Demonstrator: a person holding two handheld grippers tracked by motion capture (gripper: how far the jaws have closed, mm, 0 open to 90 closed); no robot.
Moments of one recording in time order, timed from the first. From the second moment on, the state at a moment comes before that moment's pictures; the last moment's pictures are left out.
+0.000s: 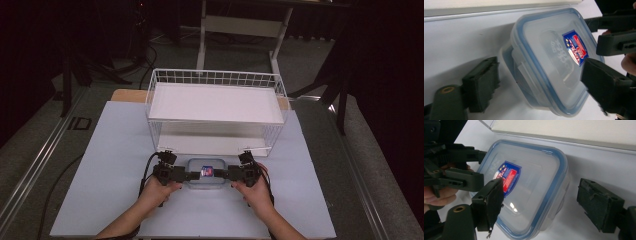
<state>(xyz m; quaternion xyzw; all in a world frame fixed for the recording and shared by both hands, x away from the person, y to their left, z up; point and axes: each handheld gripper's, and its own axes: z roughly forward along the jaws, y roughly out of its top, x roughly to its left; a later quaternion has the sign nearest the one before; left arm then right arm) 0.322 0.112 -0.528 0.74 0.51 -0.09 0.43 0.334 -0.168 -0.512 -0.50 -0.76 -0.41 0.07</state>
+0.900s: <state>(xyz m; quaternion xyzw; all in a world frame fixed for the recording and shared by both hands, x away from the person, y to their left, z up) 0.301 0.106 -0.511 0.75 0.51 -0.06 0.42 0.316 -0.166 -0.508 -0.53 -0.74 -0.41 0.08</state>
